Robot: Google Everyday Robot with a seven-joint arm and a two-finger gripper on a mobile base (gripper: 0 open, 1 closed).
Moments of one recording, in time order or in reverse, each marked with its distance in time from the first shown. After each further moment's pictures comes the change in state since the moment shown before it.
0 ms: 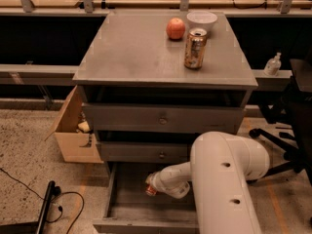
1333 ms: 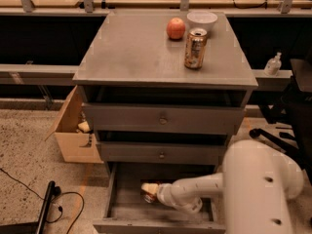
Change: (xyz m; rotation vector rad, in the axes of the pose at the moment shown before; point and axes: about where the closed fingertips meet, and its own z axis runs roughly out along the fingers) arm 0.038 -0.026 -0.041 -0.044 0.024 0.008
